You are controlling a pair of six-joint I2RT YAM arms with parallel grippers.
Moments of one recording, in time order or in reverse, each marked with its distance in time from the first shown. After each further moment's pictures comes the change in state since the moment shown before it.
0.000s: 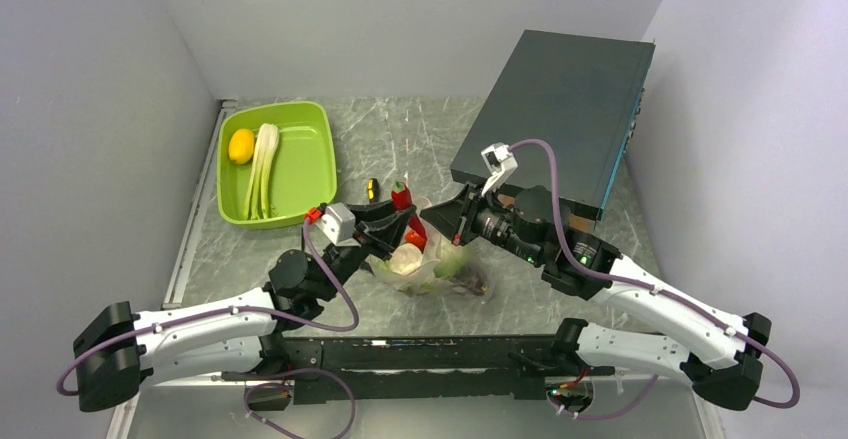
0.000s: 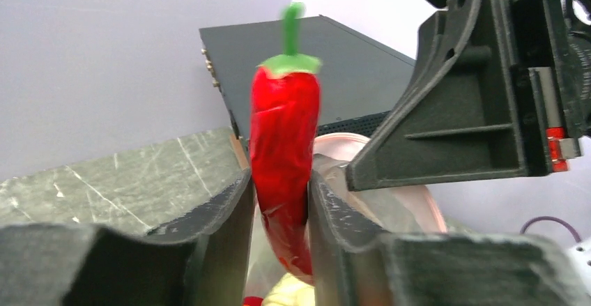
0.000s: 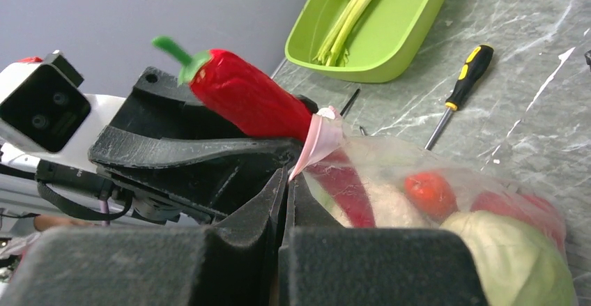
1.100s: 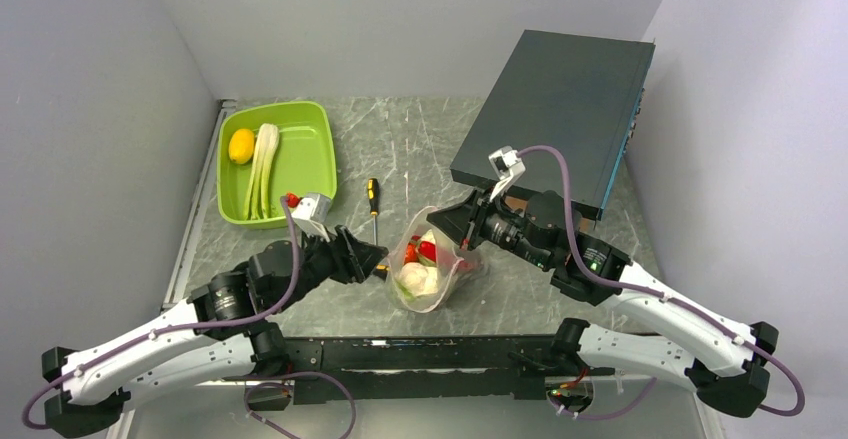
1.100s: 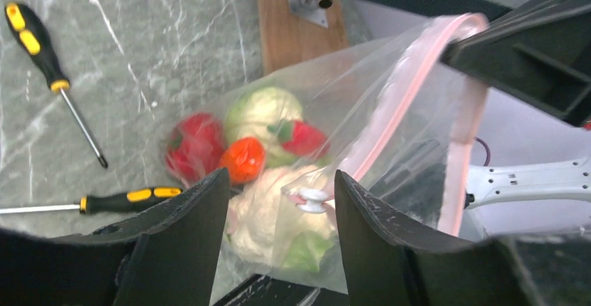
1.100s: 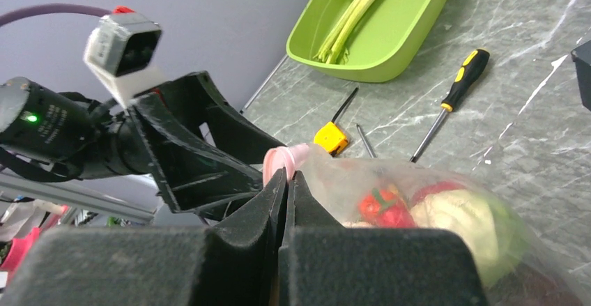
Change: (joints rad) left arm -0.001 -0.322 0.295 -1.294 -0.061 -0.657; right arm -0.014 -0.064 -0.029 -0.014 -0.010 -0.042
